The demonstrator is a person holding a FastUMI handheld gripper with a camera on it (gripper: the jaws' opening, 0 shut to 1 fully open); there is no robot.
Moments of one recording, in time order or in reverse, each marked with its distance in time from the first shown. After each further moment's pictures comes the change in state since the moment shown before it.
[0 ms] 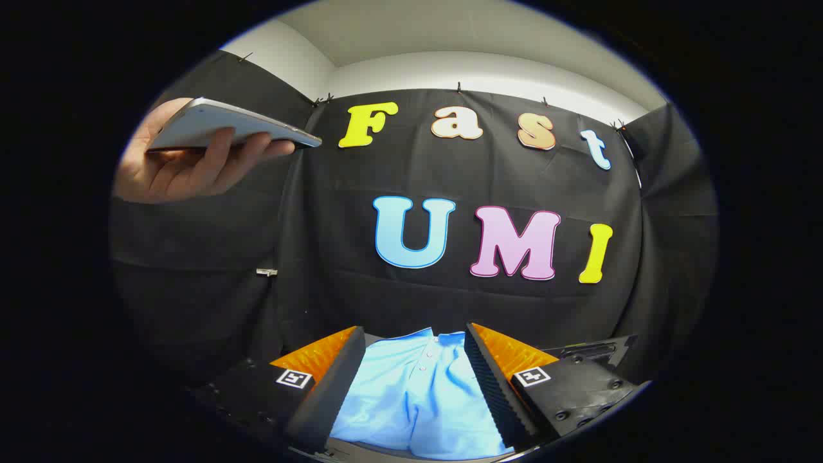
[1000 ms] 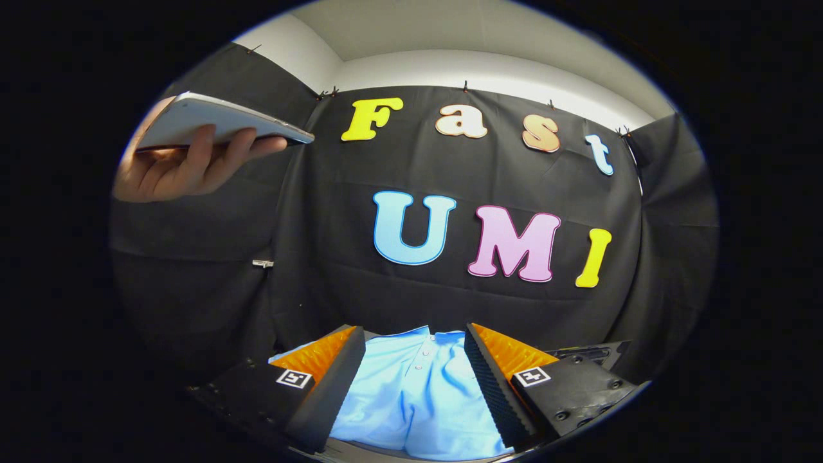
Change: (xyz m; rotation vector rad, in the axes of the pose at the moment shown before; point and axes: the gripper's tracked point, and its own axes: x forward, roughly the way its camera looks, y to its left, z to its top) arm 0.006 -0.002 -0.003 -0.037 0.025 -0.002
